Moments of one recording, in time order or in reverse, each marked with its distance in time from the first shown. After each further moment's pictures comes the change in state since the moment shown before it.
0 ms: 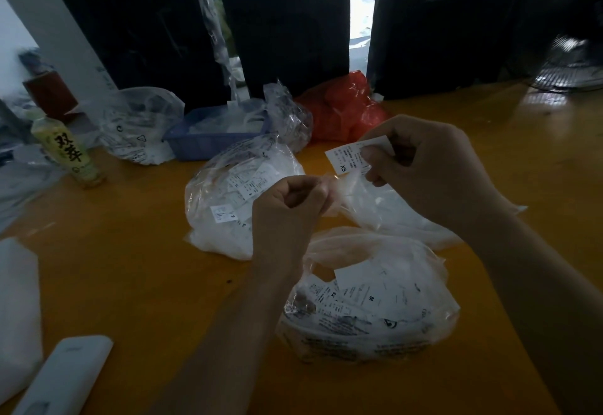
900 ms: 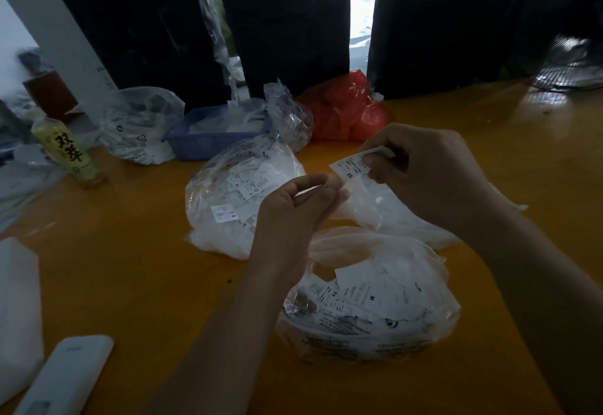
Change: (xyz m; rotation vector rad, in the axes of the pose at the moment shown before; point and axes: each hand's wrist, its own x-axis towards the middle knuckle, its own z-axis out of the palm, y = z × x) left_hand -0.002 0.012 0.000 -0.288 -0.181 -0.207; right_hand 0.003 0.010 0.001 -0.229 -0.027 -0.075
